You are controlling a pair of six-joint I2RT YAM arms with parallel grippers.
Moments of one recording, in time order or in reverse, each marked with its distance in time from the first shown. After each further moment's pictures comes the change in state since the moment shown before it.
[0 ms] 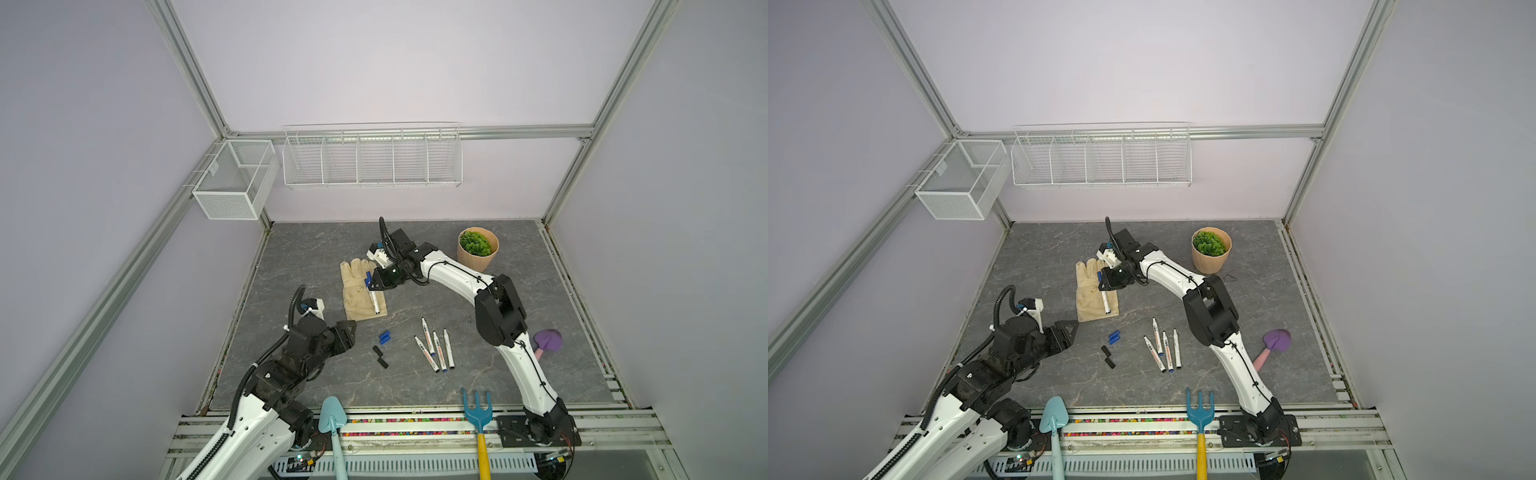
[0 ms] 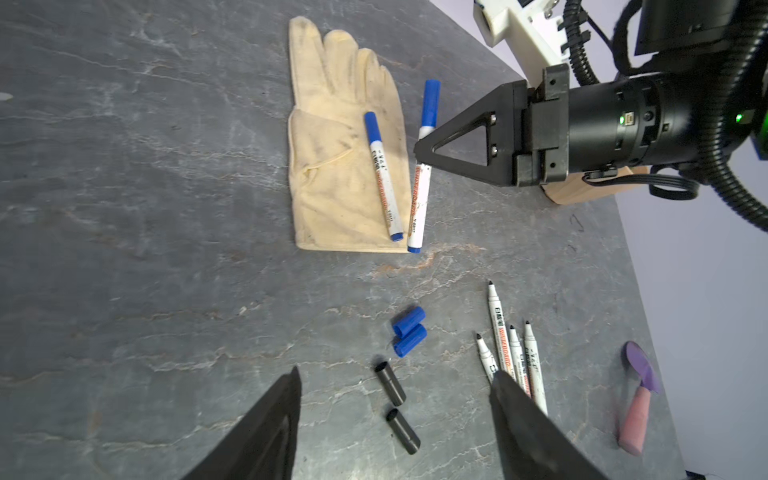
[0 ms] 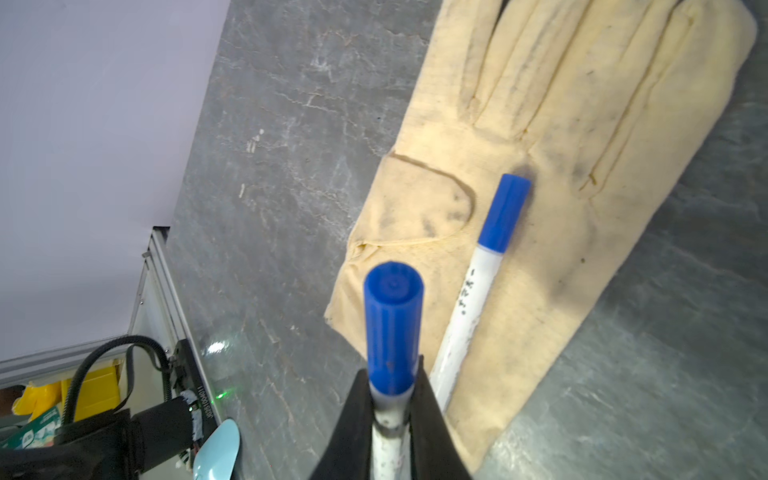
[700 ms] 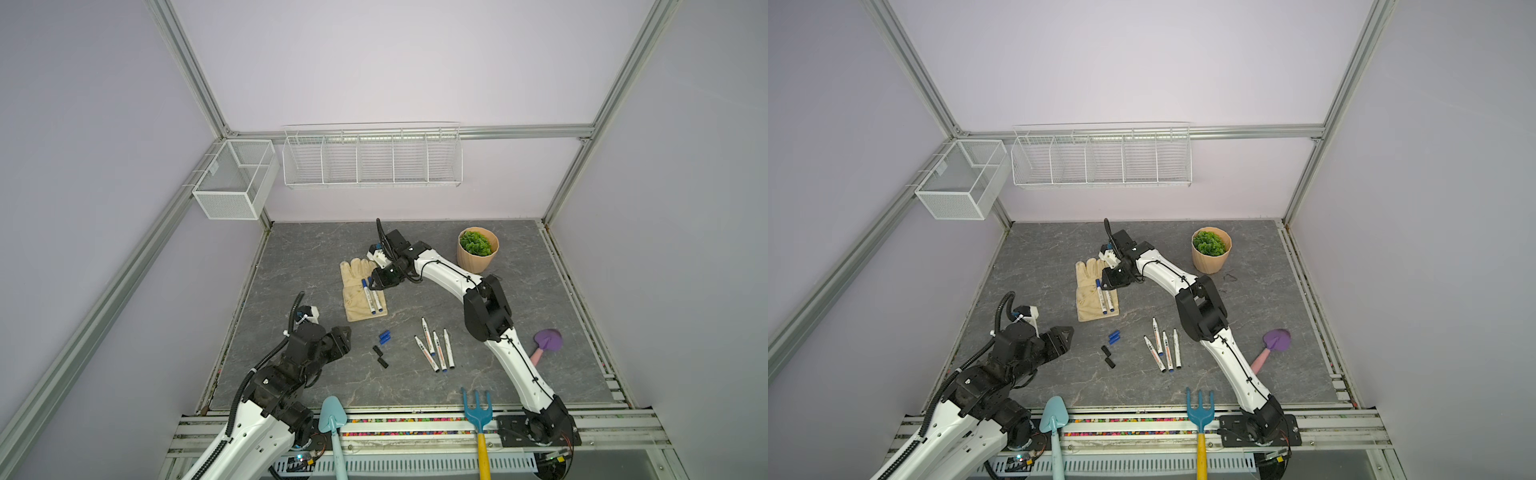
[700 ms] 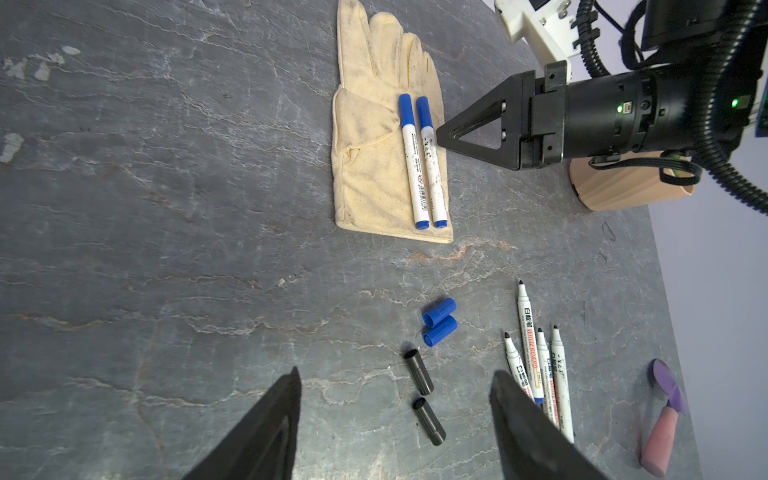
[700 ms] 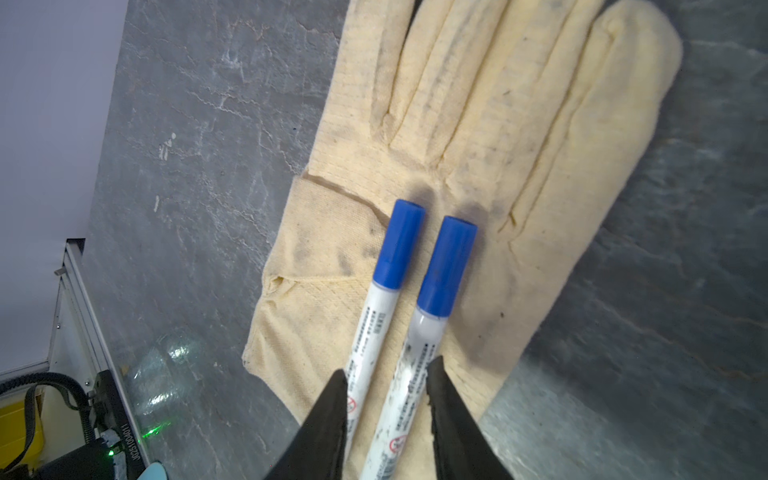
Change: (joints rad) left arm 0.000 -0.031 -0.039 -0.051 -0.026 -0.043; right arm -0.012 0.131 0.154 -0.086 0.074 -0.048
